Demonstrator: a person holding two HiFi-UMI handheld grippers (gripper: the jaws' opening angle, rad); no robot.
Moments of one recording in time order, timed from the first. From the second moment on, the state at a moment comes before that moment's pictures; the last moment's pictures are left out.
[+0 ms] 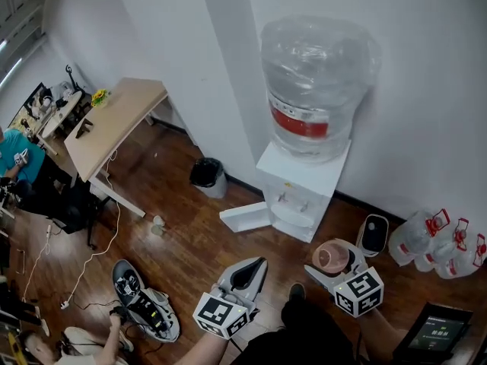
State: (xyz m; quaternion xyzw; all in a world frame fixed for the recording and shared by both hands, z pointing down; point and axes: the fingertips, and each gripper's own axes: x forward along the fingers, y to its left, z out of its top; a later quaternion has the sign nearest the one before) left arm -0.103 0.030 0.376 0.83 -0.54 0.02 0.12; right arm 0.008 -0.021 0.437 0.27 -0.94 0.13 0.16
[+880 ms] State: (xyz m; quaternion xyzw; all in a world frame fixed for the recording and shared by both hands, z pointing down) left arm -0.127 -0.117 0.528 0.85 -0.48 0.10 0.18; right arm -0.036 -0.141 0.600 0.29 -0.92 0.16 0.20
